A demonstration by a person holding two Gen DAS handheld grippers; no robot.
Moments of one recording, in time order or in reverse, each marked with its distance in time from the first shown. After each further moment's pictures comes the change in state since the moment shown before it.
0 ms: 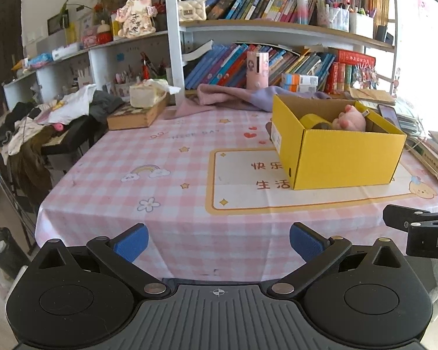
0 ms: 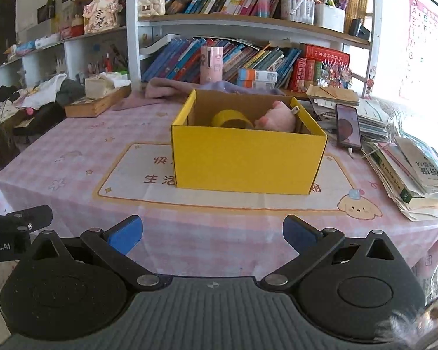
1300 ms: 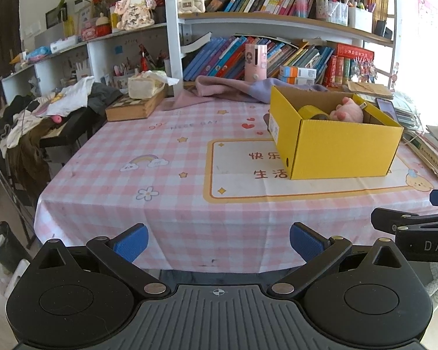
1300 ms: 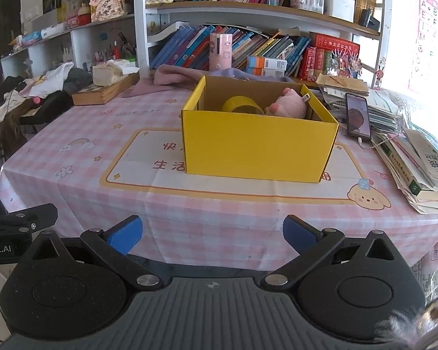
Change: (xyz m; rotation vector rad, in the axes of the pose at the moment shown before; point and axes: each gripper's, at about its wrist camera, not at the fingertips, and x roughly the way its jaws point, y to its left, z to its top) left arm -0.005 0.000 -0.006 -0.005 0.035 -0.008; right arm 0.003 0.006 -0.004 -0.019 0.048 0.036
